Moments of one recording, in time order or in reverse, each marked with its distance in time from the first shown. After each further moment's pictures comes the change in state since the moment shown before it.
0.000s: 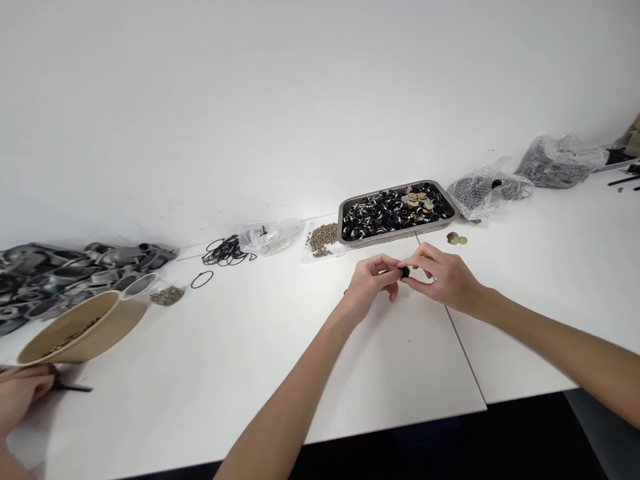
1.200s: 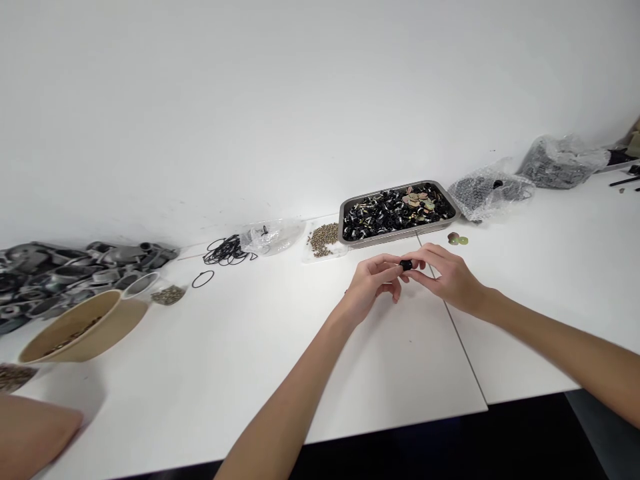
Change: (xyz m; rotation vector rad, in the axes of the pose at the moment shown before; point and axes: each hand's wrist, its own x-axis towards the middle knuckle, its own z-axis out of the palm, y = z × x) left_hand -0.002 0.001 -0.004 -0.046 -0.085 -0.005; right_hand 0.003 0.000 -0.003 0.176 0.018 0.039
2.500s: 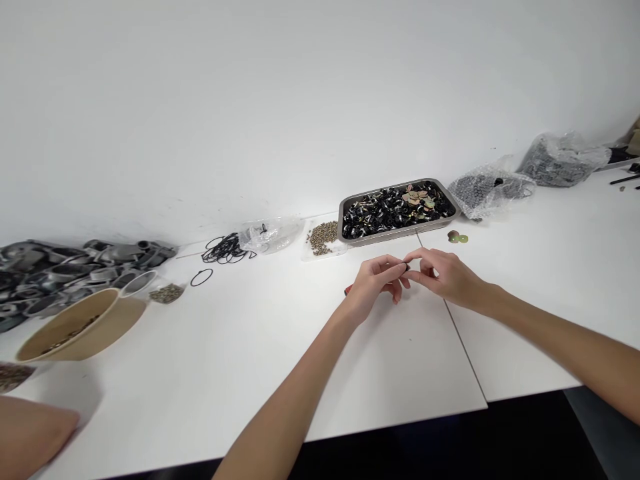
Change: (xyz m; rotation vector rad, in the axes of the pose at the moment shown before) left_hand -0.001 -0.002 0.002 0.088 -0.022 -0.020; right_hand -0.001 0.004 -0.001 0.018 -0.193 0.181
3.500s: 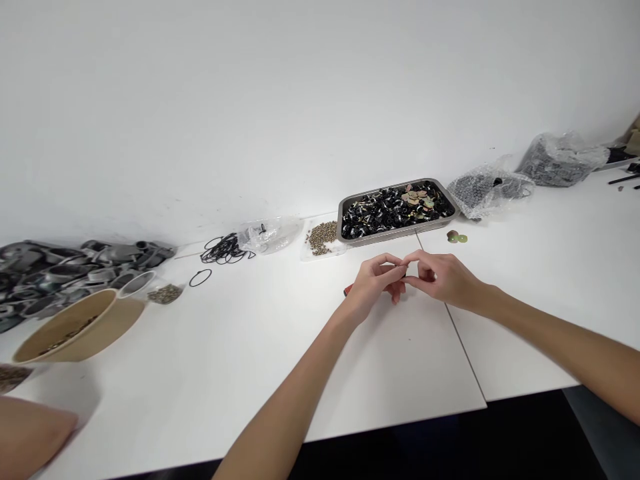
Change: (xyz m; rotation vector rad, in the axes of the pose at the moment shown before) left_hand 0.001 0.000 0.002 0.033 0.031 0.004; right_hand -0.003 0.002 0.004 0.011 -0.033 0.003
